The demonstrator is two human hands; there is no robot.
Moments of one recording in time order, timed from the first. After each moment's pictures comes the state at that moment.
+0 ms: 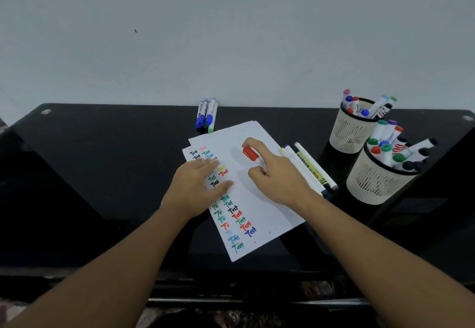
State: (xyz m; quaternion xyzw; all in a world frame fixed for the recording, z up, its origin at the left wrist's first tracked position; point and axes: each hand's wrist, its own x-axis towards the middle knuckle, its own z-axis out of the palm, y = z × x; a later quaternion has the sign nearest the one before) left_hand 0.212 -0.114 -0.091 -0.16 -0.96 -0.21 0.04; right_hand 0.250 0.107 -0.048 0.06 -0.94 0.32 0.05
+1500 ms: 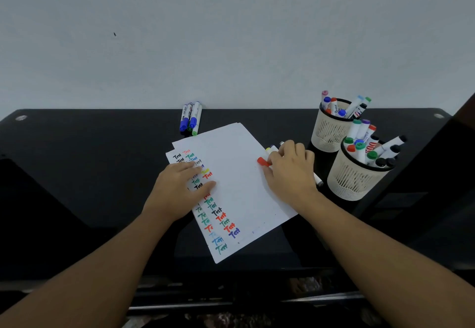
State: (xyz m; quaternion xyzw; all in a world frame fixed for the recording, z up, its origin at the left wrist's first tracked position) left_hand 0.210 -0.116 -0.098 -0.16 -0.96 -0.23 0.08; right_hand 0.239 0.163 -0.080 -0.06 -0.98 -0.07 0.17
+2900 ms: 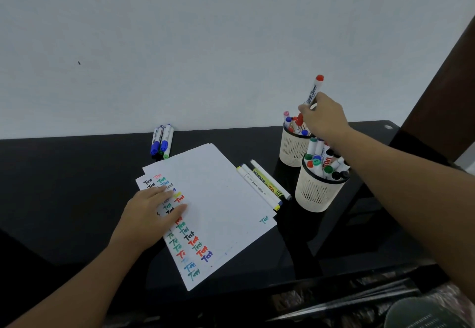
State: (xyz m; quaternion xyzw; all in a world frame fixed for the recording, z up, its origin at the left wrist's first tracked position) left_hand 0.206 -0.115 -0.099 -0.16 -0.96 -0.23 0.08; right_hand 0.211 0.294 0.072 -0.20 -0.91 0.29 0.22
